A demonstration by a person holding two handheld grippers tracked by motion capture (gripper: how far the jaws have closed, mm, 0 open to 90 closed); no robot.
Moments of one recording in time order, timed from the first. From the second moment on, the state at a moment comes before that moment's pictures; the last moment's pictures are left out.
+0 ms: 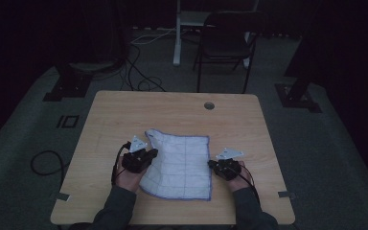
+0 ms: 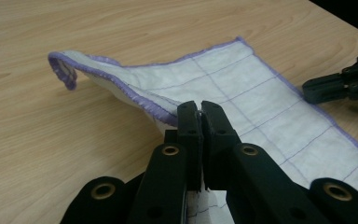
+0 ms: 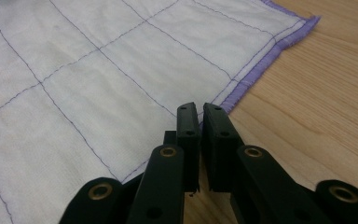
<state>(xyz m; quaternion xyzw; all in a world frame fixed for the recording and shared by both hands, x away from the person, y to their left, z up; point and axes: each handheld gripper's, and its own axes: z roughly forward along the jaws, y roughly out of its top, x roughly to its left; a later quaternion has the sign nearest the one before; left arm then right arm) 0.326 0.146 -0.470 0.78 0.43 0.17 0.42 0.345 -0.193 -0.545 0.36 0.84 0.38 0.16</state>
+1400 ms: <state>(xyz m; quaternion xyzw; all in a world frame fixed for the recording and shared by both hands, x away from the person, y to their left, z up) 0.332 0.074 -0.456 0.81 0.35 0.14 0.45 0.345 -0.195 -0.545 0.37 0.83 0.38 0.16</state>
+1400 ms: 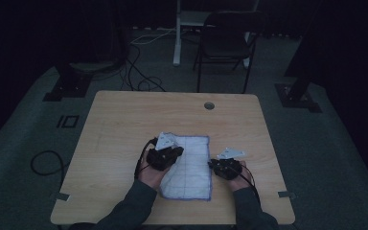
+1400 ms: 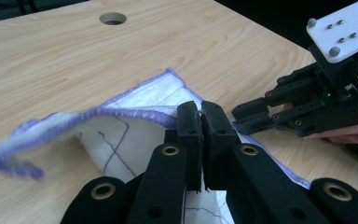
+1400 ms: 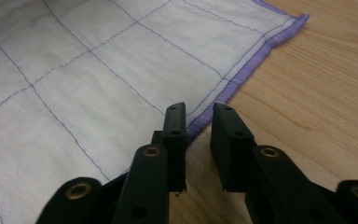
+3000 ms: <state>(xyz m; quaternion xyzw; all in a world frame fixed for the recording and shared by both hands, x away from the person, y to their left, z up) 0.355 0.022 -0.496 0.85 0.32 0.04 0.42 0.351 -0.224 -0.543 0.43 0.79 0.39 0.18</state>
